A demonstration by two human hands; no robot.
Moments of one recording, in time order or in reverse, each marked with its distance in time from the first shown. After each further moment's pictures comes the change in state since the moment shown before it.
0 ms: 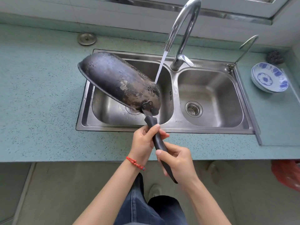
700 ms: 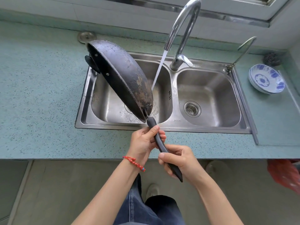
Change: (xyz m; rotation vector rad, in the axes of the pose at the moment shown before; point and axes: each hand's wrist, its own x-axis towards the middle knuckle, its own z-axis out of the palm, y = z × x) left_hand -0.008 0.002 -0.001 -0.053 0.021 -0.111; right_hand 0.004 0.007 -0.026 0.019 -0.281 0.113
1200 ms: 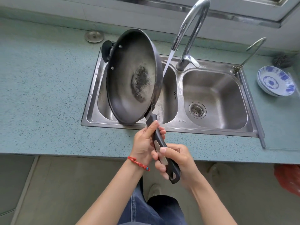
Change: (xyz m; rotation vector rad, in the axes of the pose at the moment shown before) left_hand -0.003 0.005 0.003 -0.252 0.097 -0.046; right_hand 0.005 -0.004 0.025 0.407 -0.116 -0.044
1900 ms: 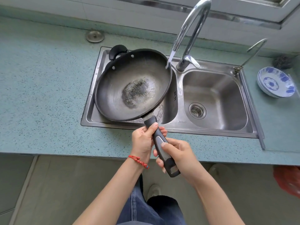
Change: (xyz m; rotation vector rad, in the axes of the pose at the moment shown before) left_hand 0.004 -0.001 0.002 0.184 0.105 0.147; right_hand 0.005 -0.013 0.000 -0.284 0.131 0.032
